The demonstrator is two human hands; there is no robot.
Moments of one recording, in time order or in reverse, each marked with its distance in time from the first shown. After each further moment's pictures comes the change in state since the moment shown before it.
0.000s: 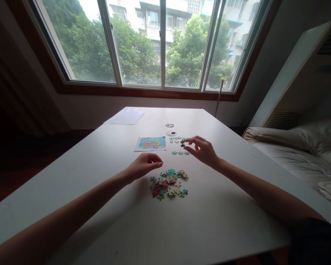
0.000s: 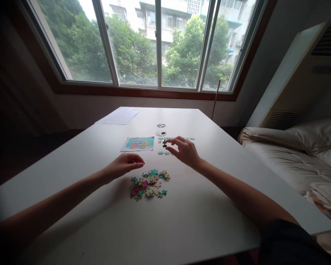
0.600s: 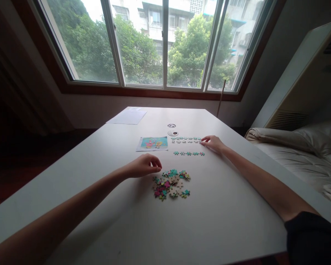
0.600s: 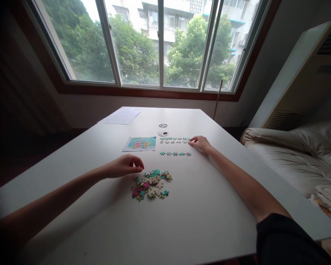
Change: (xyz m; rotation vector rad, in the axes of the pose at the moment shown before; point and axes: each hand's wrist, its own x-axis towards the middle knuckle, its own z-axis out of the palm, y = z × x) left_hand -0.001 0.004 -0.024 0.367 -0.231 0.041; right_hand 0.002 0.137 0.003 -0.199 -0.387 0.554
